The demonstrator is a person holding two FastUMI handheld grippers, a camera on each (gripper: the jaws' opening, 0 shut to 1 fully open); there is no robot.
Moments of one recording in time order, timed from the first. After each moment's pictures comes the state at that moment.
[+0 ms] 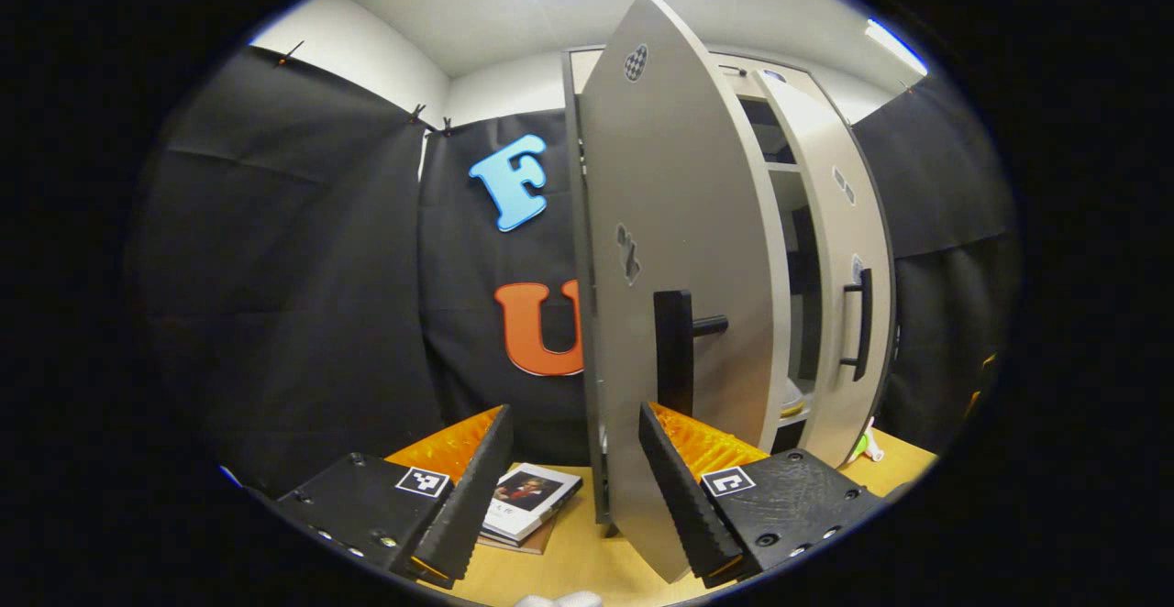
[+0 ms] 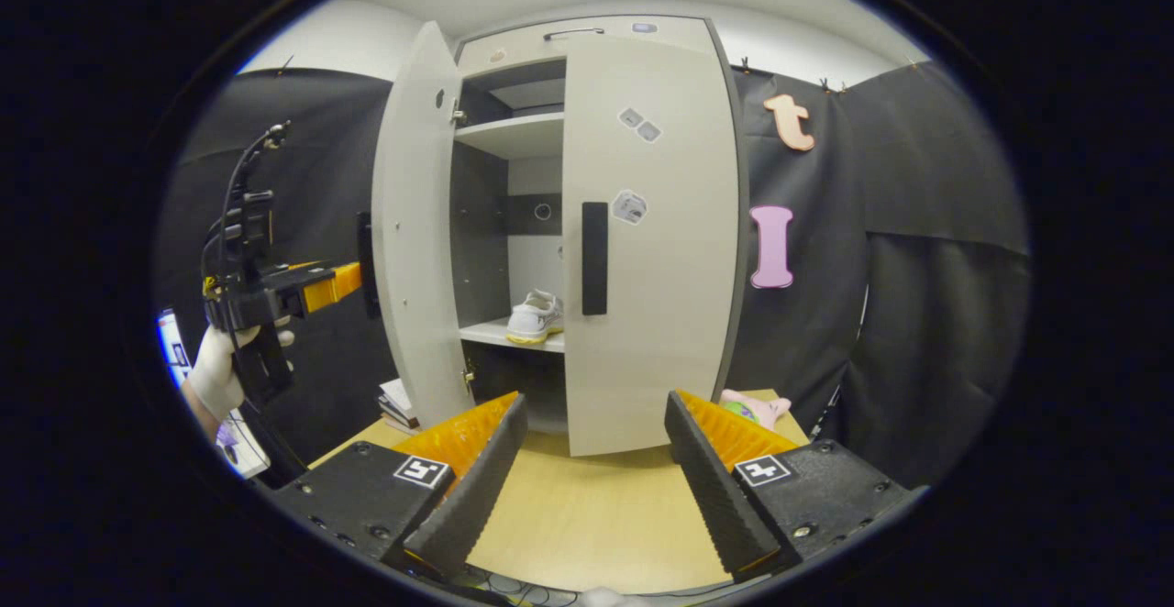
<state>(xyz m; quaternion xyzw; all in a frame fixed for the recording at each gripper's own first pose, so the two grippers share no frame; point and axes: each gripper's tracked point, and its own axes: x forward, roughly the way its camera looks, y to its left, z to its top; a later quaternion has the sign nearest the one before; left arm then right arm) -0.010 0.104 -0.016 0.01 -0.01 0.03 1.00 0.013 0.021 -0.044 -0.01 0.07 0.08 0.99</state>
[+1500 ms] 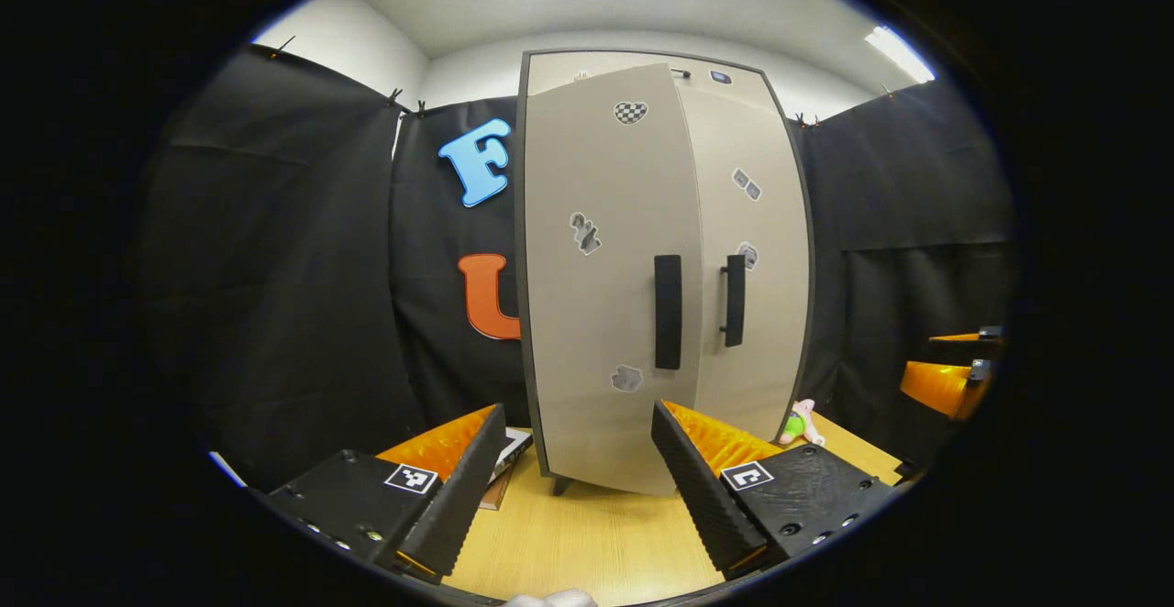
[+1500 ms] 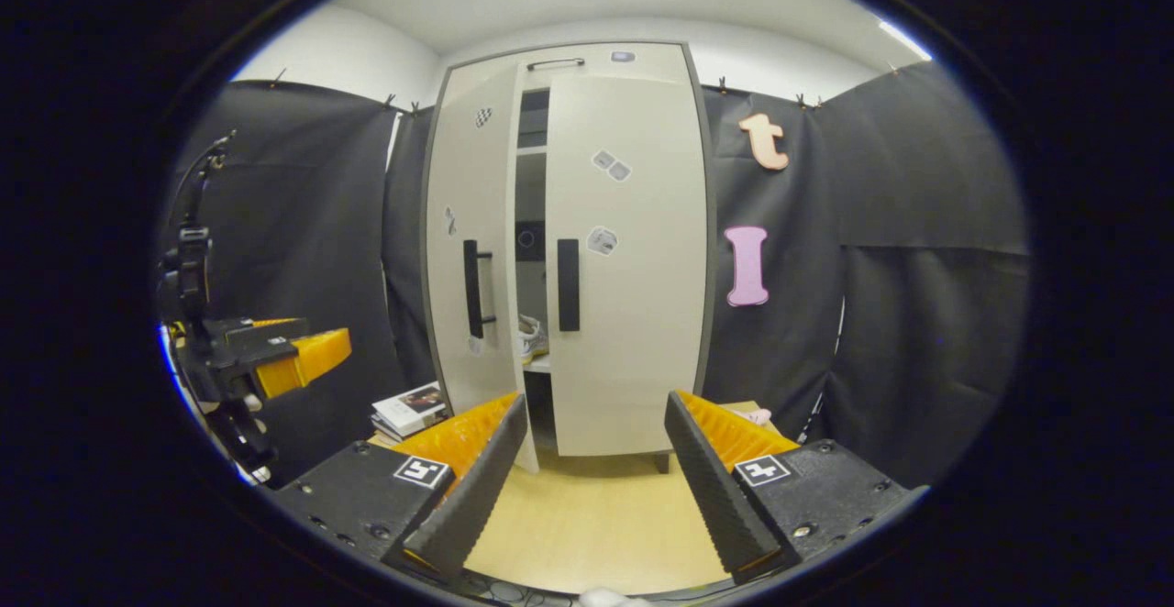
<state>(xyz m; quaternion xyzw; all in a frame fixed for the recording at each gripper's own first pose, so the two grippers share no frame) -0.118 0.046 -0.034 -0.01 0.04 0.01 1.00 -0.015 0.019 -0.019 0.00 0.03 0.06 1.00</state>
